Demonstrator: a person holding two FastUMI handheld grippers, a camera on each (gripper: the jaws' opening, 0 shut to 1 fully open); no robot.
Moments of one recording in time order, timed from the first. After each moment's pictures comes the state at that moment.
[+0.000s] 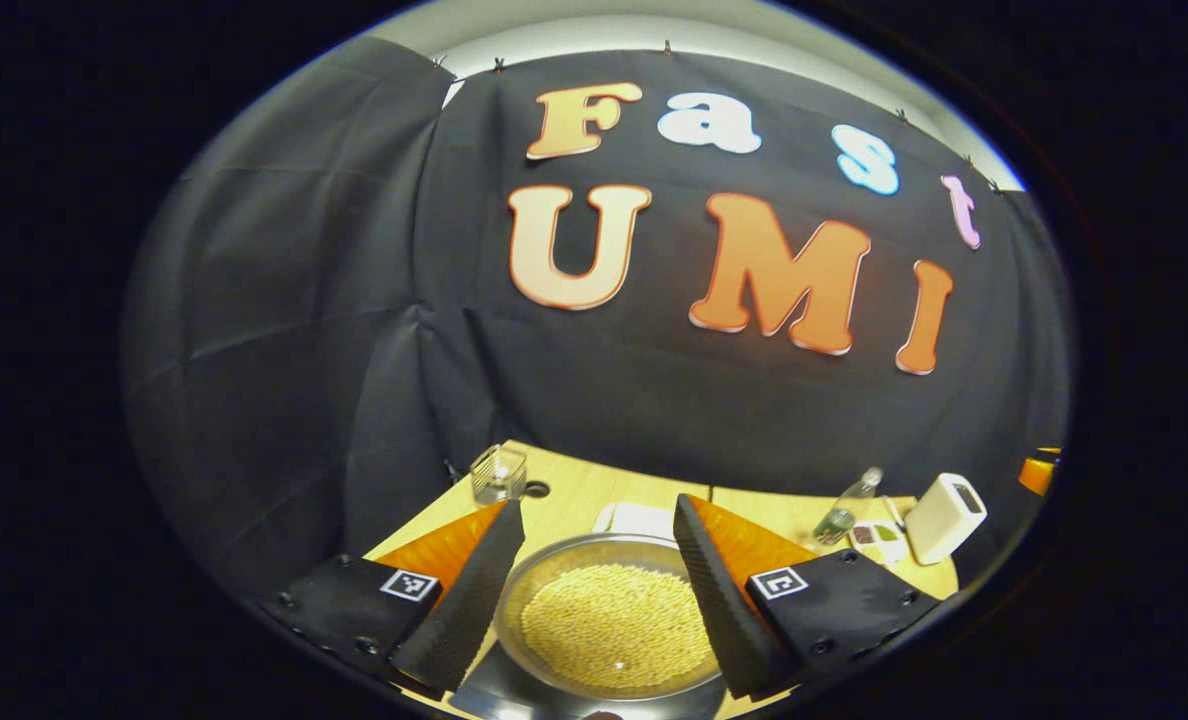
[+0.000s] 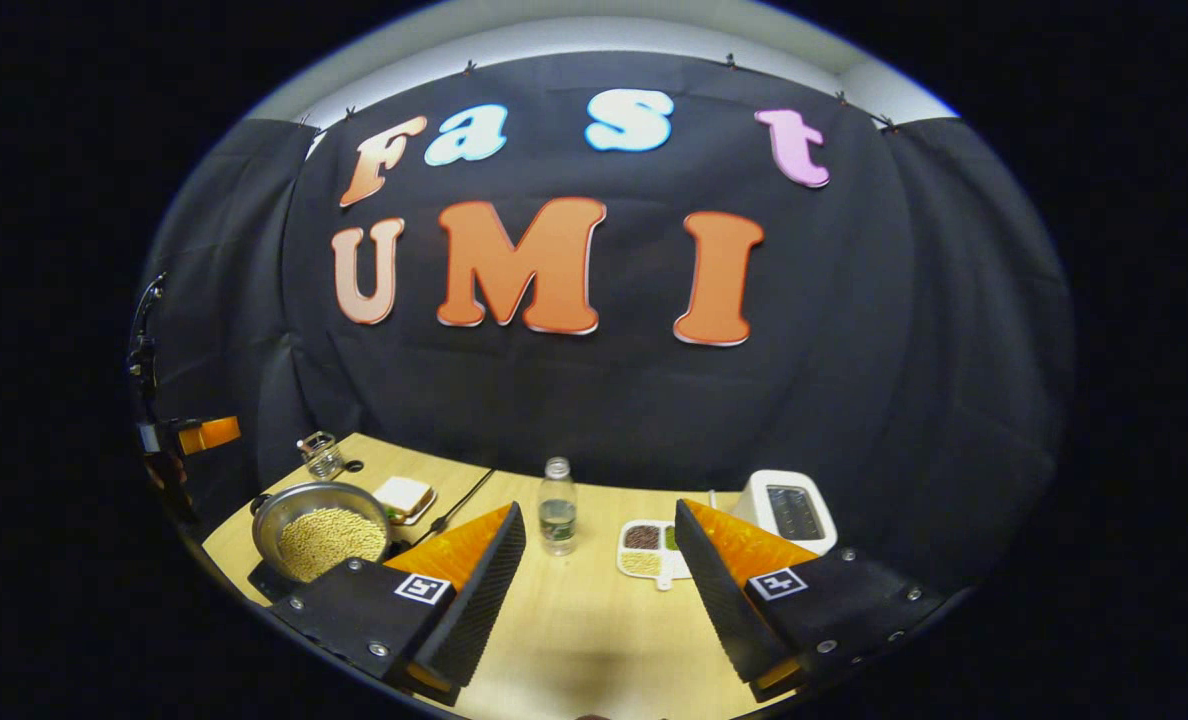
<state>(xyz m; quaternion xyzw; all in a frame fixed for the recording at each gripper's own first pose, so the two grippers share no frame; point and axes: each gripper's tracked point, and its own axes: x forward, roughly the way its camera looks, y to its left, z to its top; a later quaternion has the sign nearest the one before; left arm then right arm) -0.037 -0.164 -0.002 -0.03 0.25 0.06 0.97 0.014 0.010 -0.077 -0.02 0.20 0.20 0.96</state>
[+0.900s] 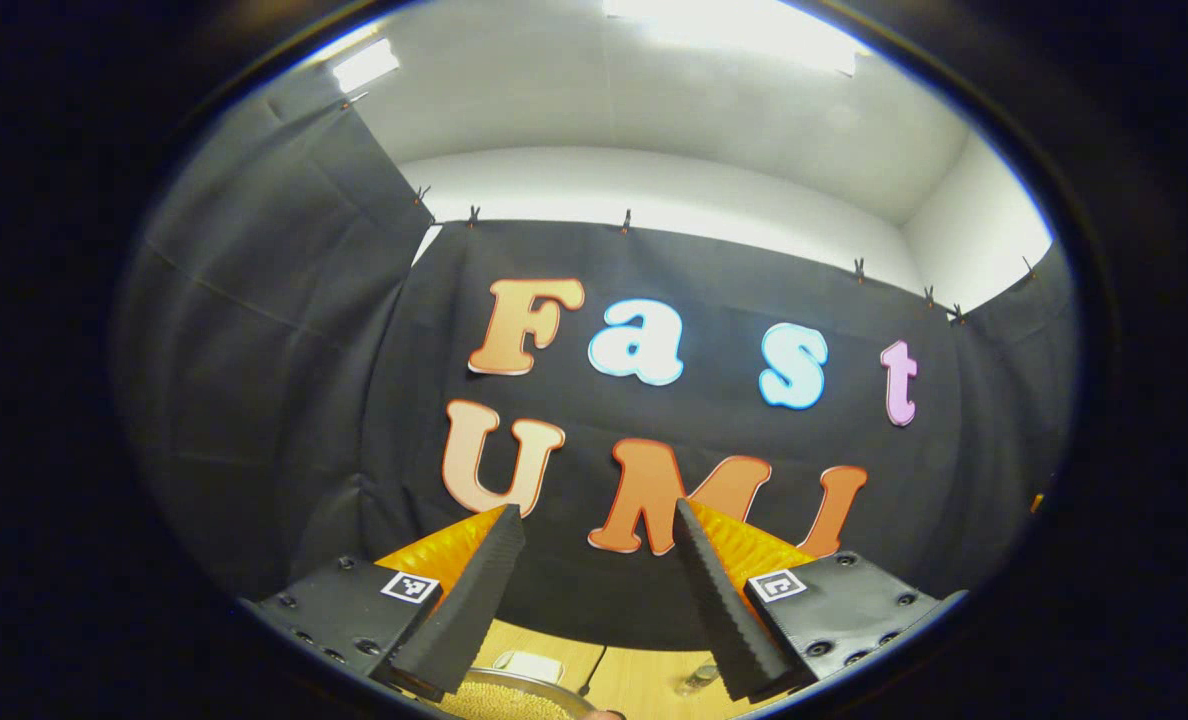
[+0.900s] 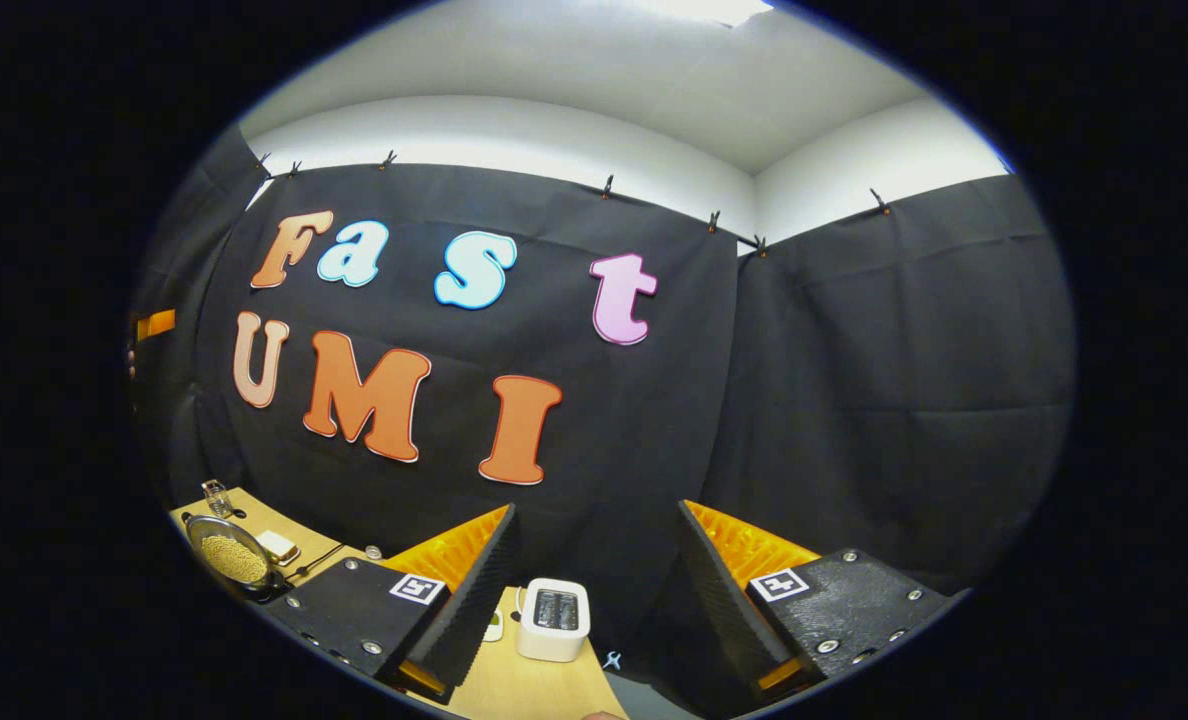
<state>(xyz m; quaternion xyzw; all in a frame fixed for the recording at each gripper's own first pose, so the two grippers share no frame) 0.008 -0.247 0.281 -0.08 -0.01 0.02 1.00 0.039 -0.188 0.121 -0.08 0.03 0.05 1.00</state>
